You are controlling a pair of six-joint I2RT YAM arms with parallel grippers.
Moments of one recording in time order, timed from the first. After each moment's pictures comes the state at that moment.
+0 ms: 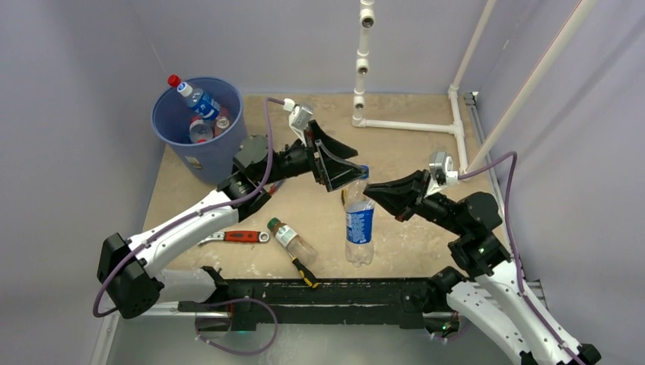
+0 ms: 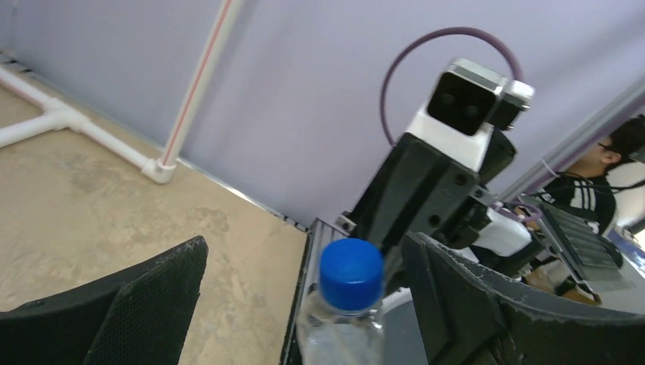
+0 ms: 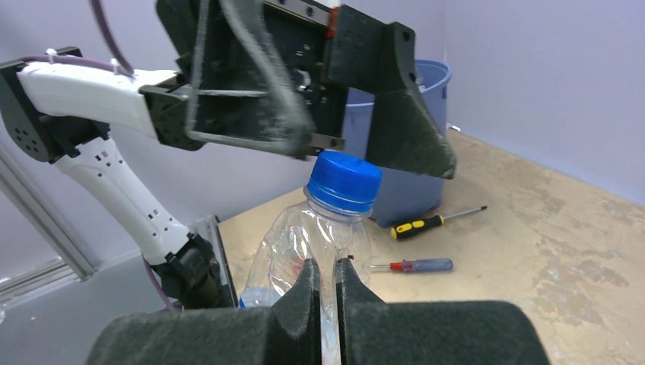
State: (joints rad) left arm -0.76 1.25 1.03 0.45 0.51 -0.69; right arm 0.54 0.56 0.67 0.13 -0.57 0.31
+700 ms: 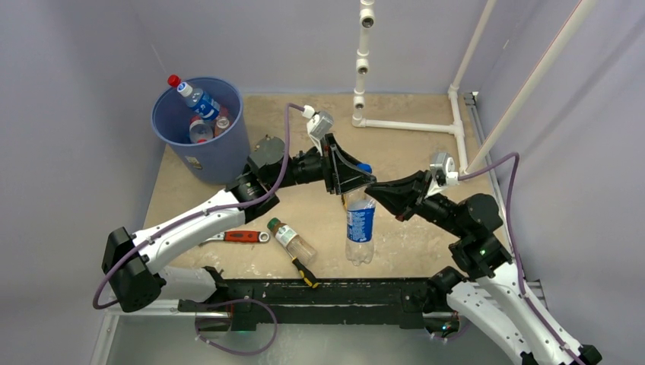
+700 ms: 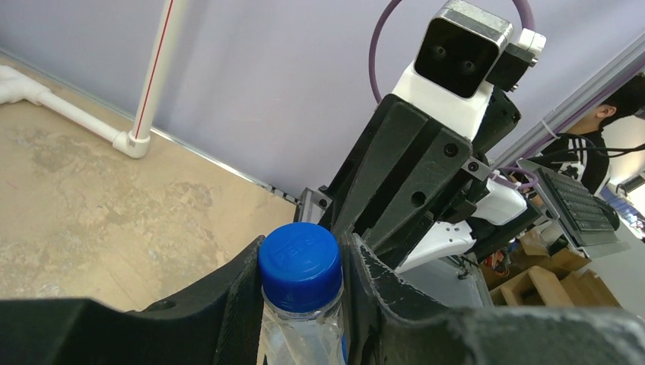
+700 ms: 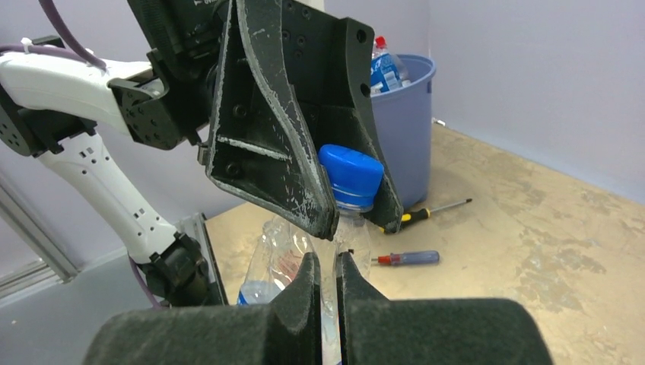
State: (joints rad) left arm -0.88 1.28 1.09 0.35 0.51 -0.63; right arm 0.55 0.55 0.67 0.12 -0.51 0.28
